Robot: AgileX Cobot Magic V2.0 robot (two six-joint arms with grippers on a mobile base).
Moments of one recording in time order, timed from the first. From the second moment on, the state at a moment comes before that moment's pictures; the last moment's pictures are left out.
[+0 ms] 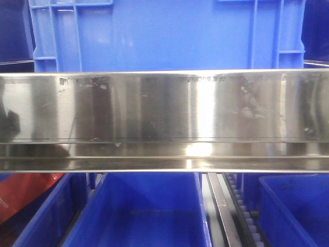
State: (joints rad) left arm -0.08 0.00 0.00 -0.01 0.08 0.00; right arm 0.21 0.28 -0.46 0.16 0.34 -0.18
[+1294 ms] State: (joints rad) left arm -0.08 0.00 0.00 -0.01 0.08 0.00; right arm -0.03 0.00 0.00 0.16 0.12 -0.14
